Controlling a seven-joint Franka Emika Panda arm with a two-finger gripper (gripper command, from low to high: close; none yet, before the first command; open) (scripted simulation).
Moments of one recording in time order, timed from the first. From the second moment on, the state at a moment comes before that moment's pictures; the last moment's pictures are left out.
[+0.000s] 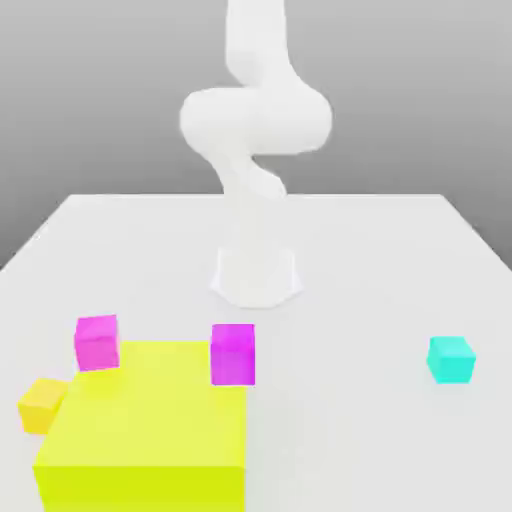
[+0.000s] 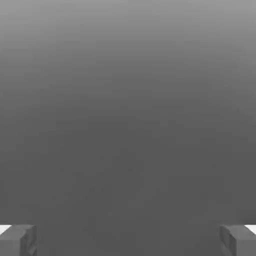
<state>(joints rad) -0.05 -0.71 -0.01 -2.32 0.01 2.34 0.89</state>
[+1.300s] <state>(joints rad) -0.51 0.33 -0.14 -2.53 0.16 2.85 1.77</state>
